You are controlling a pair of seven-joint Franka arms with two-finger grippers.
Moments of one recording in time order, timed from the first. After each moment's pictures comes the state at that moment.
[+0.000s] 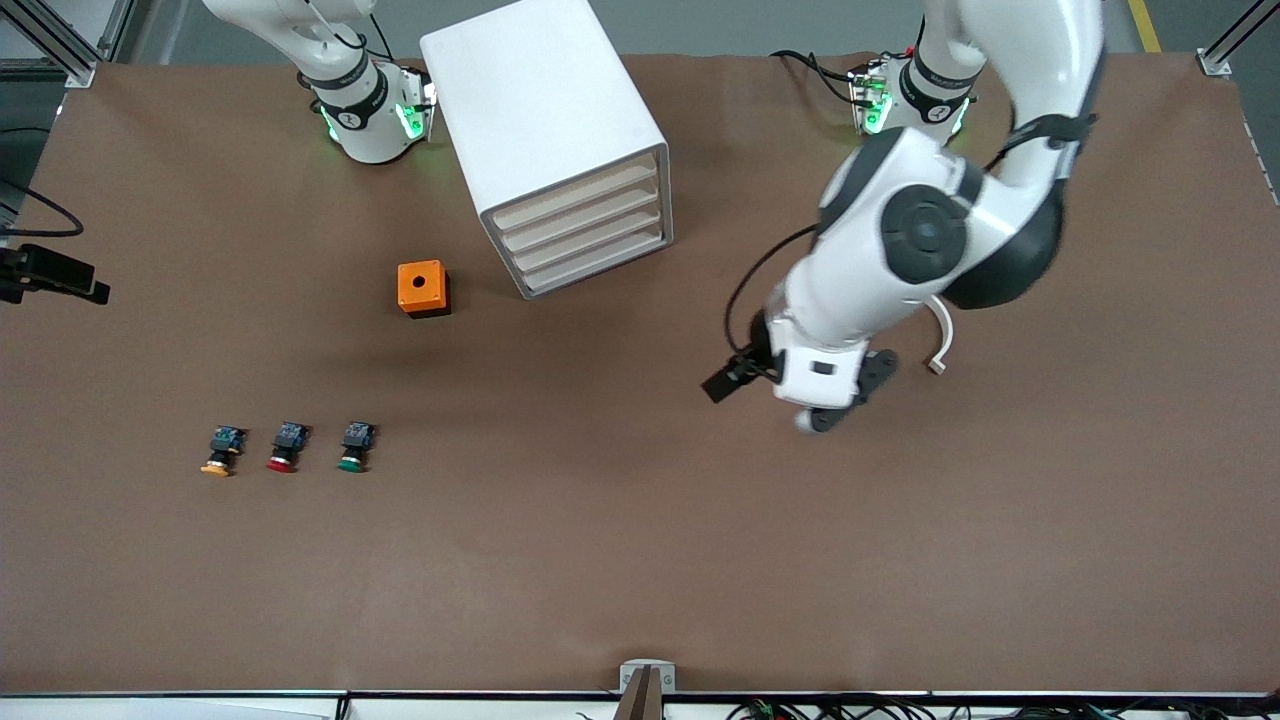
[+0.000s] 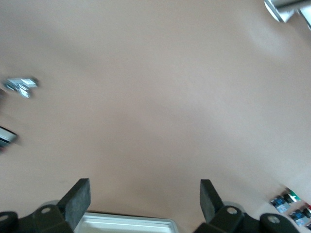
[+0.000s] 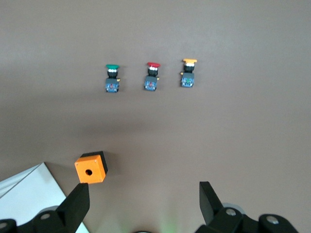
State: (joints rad) left arm -0.35 0.48 -0.17 -1.26 -0.16 1.80 -1.12; right arm 0.03 0.16 -0.19 -1.37 0.04 1.40 -0.13
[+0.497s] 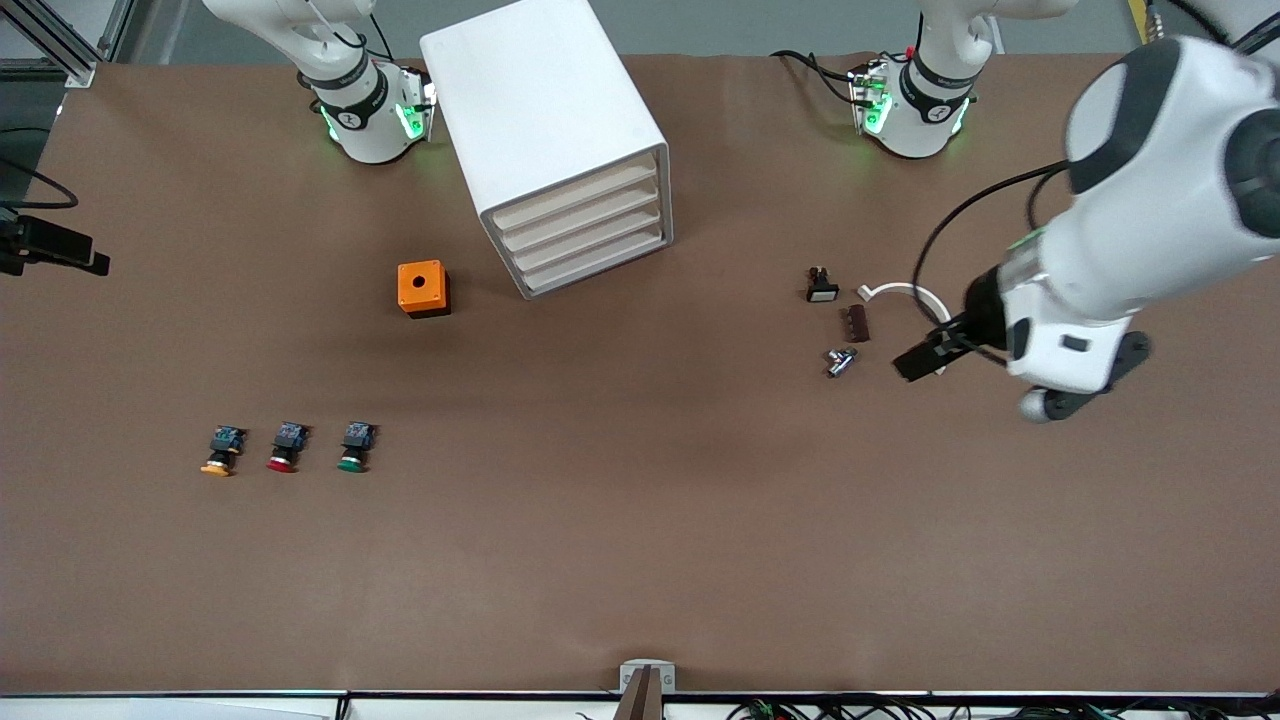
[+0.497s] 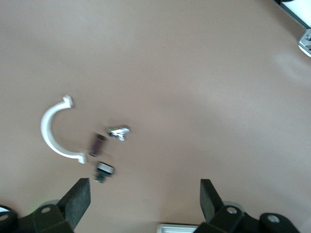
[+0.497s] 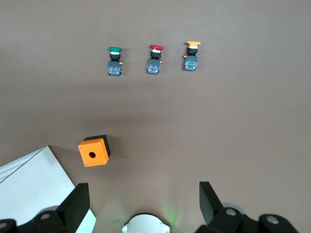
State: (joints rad) left arm -0.11 0.32 -0.17 -1.26 -0.10 1.55 -0.78; right arm 0.03 0.14 -0.19 -1.37 0.04 1.32 -0.13
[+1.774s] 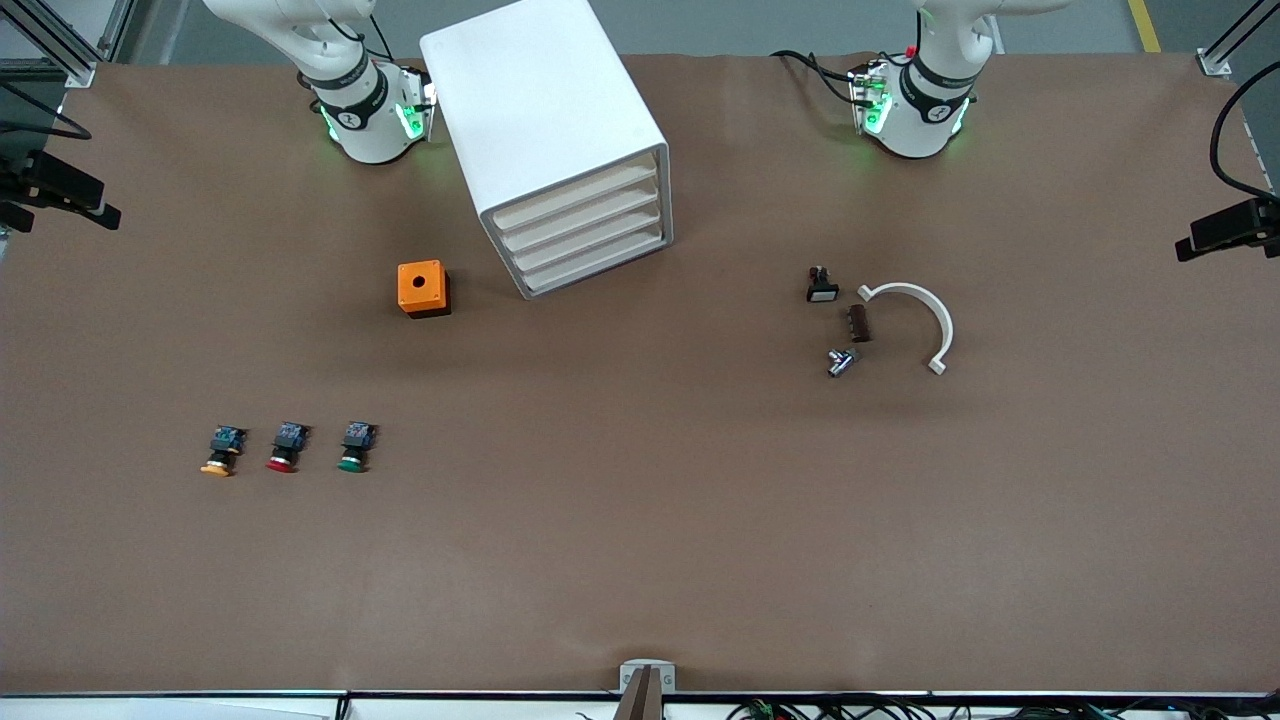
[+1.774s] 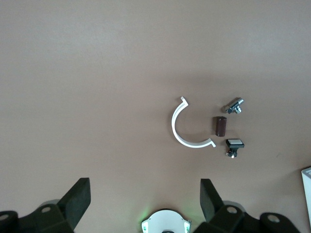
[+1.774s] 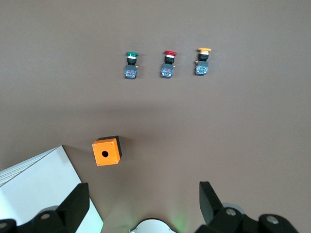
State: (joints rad) left arm -0.06 0.07 0.21 -1.47 -0.04 1.38 0.12; right arm 0.01 -0.05 -0.11 -1.53 0.04 1.40 -0.09
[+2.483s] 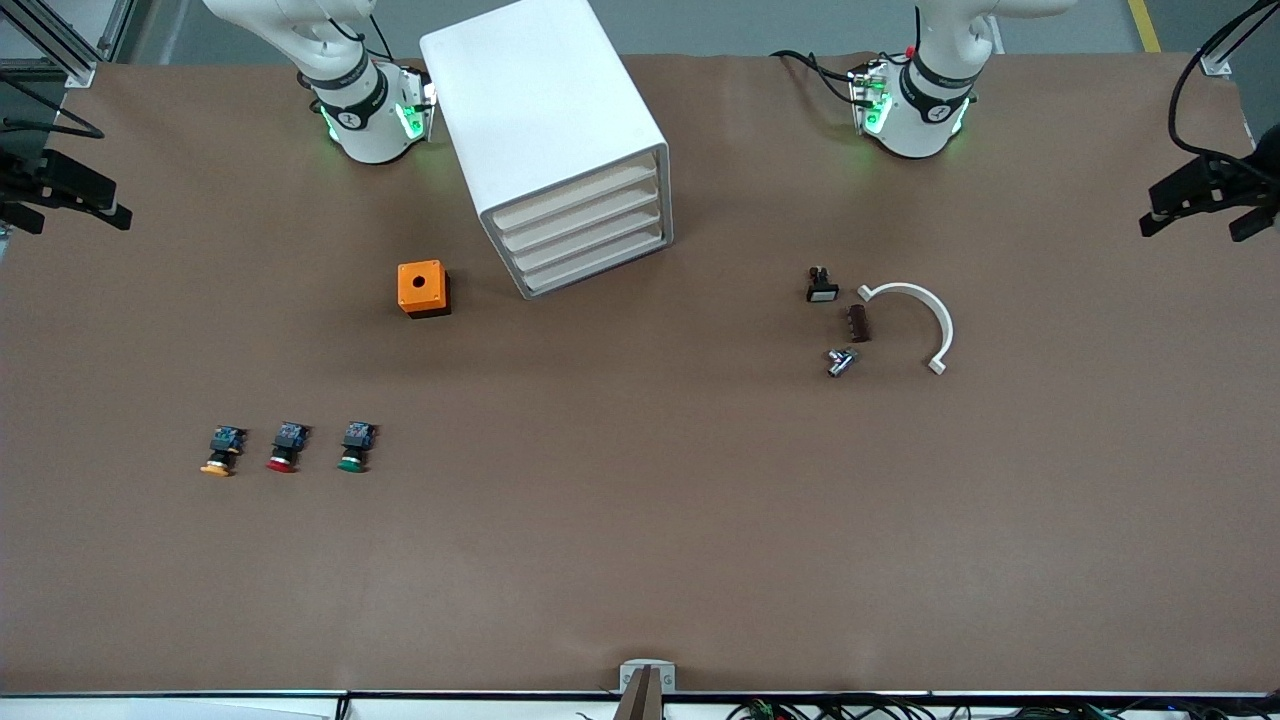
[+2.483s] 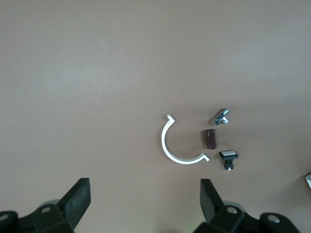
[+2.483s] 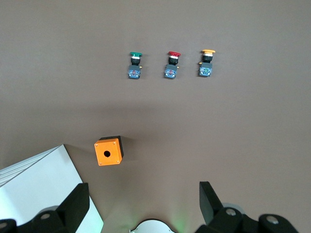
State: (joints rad) left arm -0.13 -0.13 0.14 -1.69 -0.01 1.58 0.12; right arm 0.02 -0.05 -0.10 -1.53 0.04 1.40 -0.09
